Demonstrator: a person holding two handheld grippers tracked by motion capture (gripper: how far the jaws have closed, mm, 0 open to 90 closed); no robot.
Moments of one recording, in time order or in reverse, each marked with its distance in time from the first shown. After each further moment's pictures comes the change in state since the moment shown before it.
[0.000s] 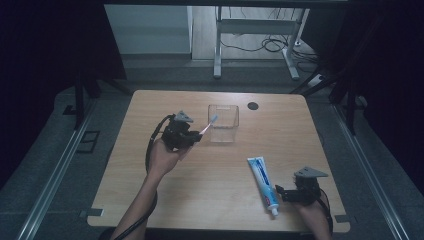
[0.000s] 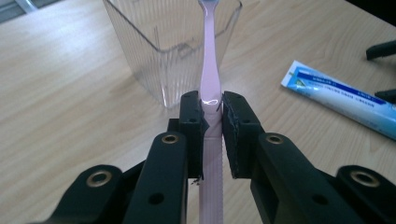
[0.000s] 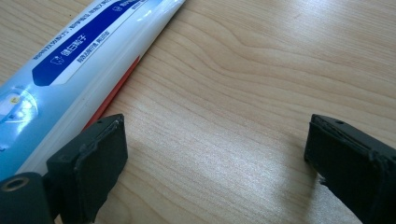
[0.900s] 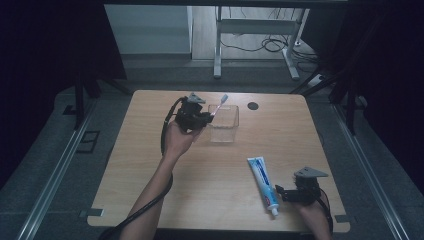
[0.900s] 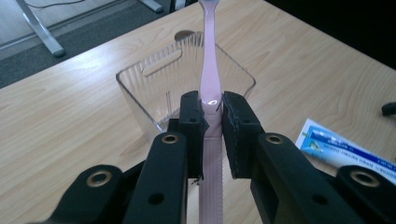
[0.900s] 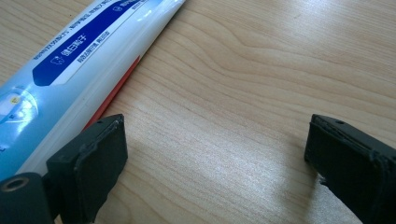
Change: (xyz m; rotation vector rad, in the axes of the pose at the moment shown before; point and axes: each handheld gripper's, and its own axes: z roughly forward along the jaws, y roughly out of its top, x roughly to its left) left arm 0.008 0.052 0.026 -0.091 0.023 -0.014; right arm 0.000 0.000 0.000 0.000 0.001 0.001
